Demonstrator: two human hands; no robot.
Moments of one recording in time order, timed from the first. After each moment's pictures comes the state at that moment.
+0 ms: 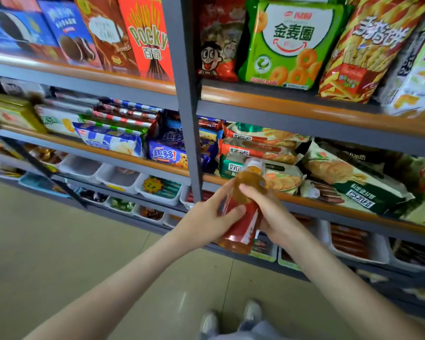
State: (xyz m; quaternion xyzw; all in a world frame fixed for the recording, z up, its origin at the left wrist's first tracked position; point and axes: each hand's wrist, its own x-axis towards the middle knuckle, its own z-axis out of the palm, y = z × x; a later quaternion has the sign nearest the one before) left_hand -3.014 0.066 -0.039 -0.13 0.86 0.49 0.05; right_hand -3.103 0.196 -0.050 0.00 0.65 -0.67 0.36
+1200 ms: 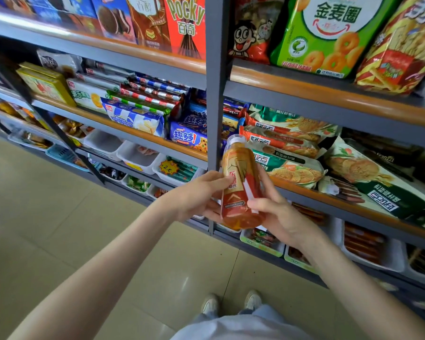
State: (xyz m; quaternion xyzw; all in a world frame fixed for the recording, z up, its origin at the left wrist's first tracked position) left_hand -3.002 0.030 -0.037 -0.25 0.62 0.72 0.16; right_hand -3.082 0.203 -0.059 -0.23 0.53 -0.67 0.47
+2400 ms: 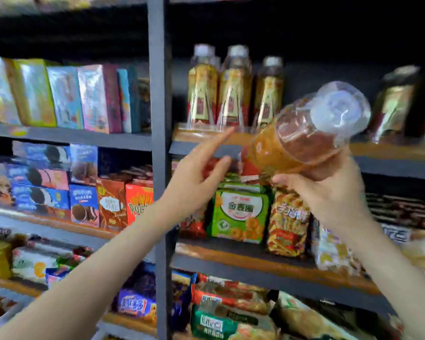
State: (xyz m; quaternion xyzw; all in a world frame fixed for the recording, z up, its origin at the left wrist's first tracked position) left_hand -3.122 0.041 0.228 0.19 0.81 0.31 -0.45; right_hand -3.173 0.256 0.239 -0.43 0.62 -0.61 -0.25
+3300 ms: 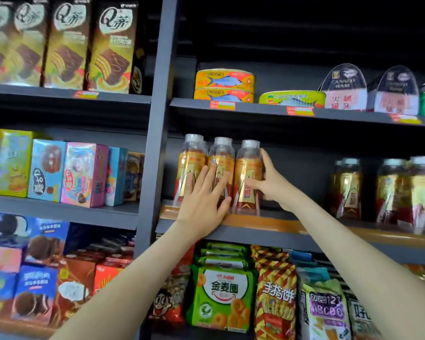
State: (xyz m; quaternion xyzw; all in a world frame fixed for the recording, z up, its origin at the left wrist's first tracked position) left_hand -3.229 0.020 0.302 0.05 0.86 -0.02 -0.50; right_hand -3.286 0.200 0.374 -0.34 0.79 -0.50 -0.13
